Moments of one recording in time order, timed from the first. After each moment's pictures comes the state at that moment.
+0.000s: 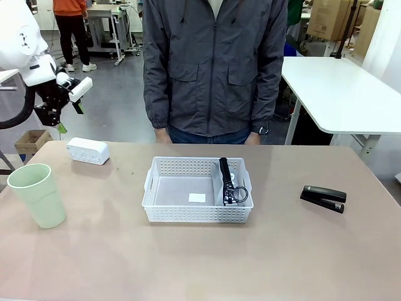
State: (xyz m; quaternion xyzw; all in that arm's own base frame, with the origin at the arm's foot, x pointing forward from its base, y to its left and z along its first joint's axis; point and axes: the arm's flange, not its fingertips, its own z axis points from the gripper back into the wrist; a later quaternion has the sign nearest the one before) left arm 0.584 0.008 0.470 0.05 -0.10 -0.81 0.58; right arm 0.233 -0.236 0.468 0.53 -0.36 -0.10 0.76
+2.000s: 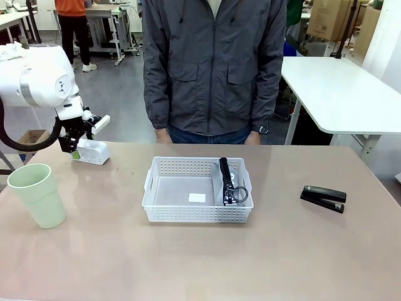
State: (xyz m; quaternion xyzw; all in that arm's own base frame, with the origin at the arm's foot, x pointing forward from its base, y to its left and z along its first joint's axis) left arm 0.653 0.007 0.338 0.02 -0.02 -0.80 0.60; right arm 0.233 -0.237 0.468 0.53 -0.36 -0.10 0.76
